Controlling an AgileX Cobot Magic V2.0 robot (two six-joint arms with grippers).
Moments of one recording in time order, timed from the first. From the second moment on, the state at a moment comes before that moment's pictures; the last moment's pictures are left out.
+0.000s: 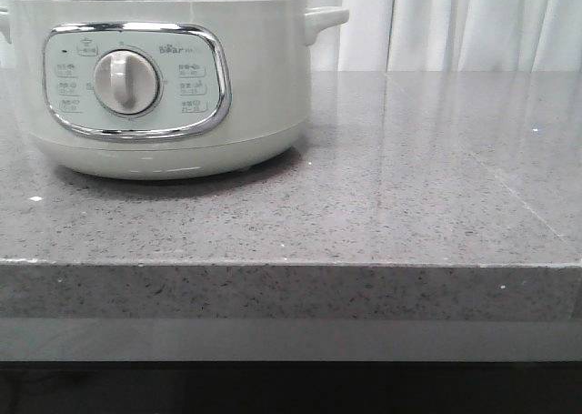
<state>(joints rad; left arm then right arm) -0.40 1.65 -1.72 -0.15 0.89 0.08 0.20 0.42 -0.45 0.32 0.31 -0.31</state>
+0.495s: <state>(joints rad) -0.41 1.50 -1.73 -0.11 0.88 0.08 0.20 0.42 -0.45 0.32 0.31 -0.31</state>
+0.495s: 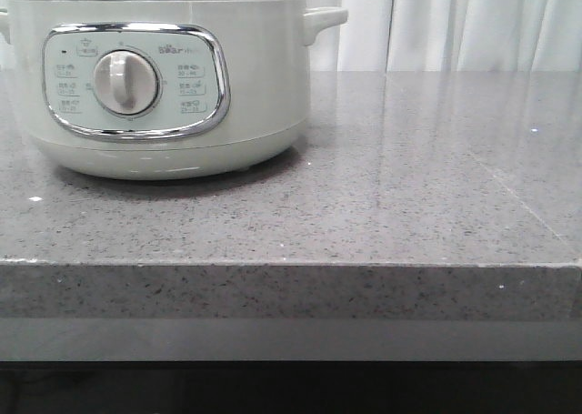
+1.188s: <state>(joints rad) -0.41 0.92 -1.11 -0.11 0.64 0.08 0.20 0.42 -0.45 0.32 0.31 -0.31</state>
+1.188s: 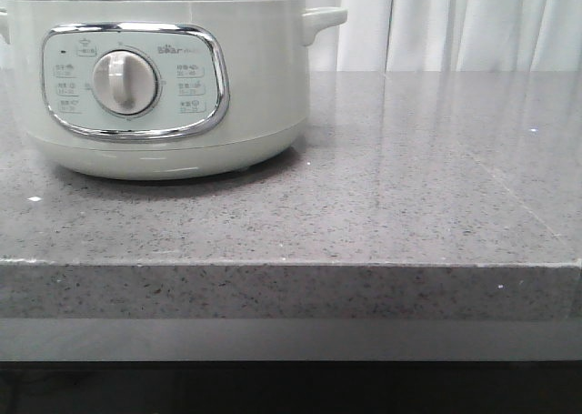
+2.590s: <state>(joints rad) -0.30 0.01 -0.30 -0.09 0.38 0.08 0.20 0.42 -0.45 0.32 0.31 -0.31</state>
